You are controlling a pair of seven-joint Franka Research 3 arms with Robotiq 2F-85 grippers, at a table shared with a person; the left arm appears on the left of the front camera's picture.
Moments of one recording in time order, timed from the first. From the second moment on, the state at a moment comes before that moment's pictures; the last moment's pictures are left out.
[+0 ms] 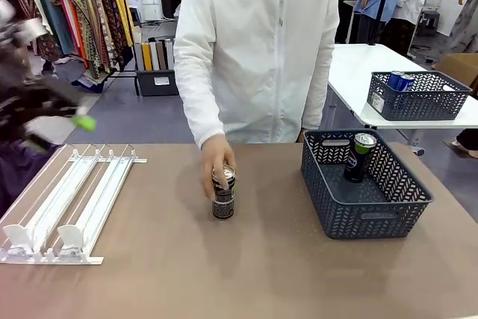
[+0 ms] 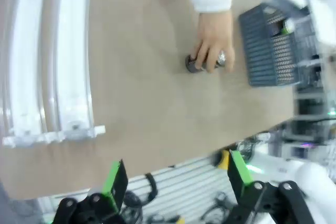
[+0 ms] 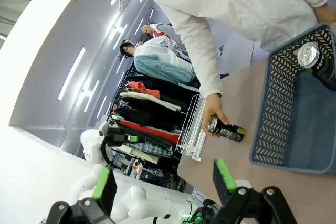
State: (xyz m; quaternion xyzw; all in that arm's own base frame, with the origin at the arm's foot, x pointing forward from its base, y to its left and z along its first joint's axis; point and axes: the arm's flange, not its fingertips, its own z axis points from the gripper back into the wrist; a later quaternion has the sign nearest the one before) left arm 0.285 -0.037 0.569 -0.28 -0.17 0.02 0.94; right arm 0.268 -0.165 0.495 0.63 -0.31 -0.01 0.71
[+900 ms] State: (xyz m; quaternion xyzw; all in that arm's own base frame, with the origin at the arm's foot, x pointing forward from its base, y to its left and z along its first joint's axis) left arm 0.282 0.097 0.538 -0.46 -0.18 0.08 0.87; right arm 0.268 -0.166 0.495 0.63 -0.31 -0.01 0.71
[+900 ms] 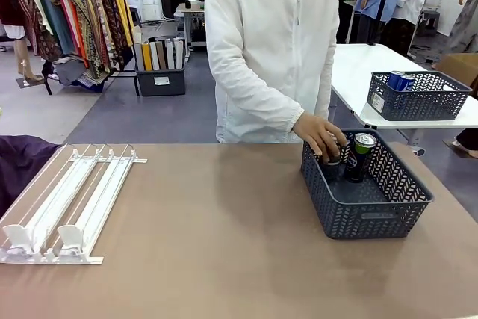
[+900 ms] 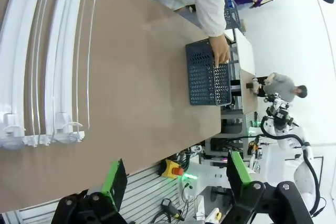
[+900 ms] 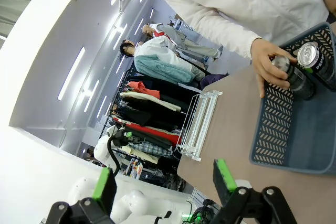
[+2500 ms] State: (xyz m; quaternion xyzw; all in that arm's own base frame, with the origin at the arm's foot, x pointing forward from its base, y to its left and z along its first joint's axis) left arm 0.280 0.098 0.537 -0.46 -0.18 0.08 0.86; right arm 0.268 -0.166 0.495 0.63 -0.31 -0.01 0.71
